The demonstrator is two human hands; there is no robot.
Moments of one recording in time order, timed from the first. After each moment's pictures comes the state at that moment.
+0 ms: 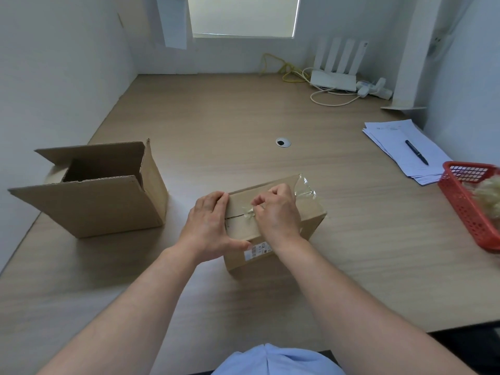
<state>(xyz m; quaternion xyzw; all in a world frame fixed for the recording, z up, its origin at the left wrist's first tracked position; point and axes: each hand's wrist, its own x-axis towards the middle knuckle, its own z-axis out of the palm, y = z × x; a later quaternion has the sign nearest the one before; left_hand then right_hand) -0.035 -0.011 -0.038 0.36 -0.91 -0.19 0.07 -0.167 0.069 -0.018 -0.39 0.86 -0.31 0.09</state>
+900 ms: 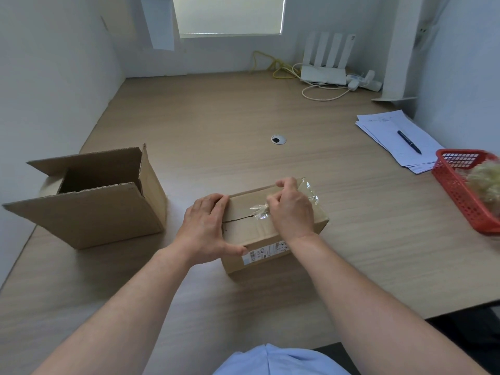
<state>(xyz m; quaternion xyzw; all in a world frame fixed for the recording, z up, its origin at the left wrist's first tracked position) -0.021 -0.025 -0.032 0.29 -0.94 -0.17 0.05 -0.177 0.075 -0.015 -0.35 0.88 -0.32 0.05</state>
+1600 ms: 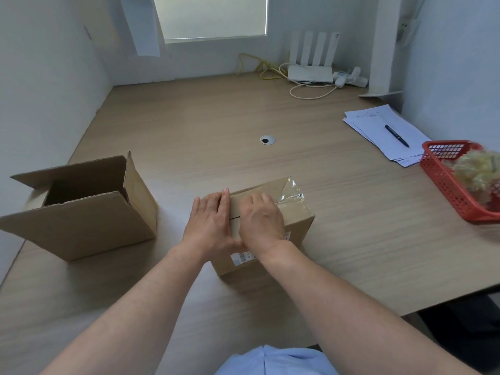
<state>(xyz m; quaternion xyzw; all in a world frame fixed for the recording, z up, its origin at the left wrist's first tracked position) -0.057 -0.007 -0.029 0.31 -0.94 -0.13 0.02 -0.142 0.072 -0.010 -0.49 0.86 -0.14 -0.08</state>
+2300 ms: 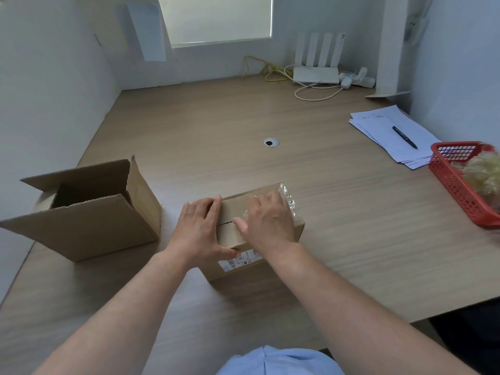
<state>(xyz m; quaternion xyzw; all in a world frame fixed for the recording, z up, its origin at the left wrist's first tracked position) -0.037 -0.019 -0.025 0.31 -0.94 -0.09 0.00 -0.157 0.083 -0.014 -0.48 0.85 -0.18 -0.06</state>
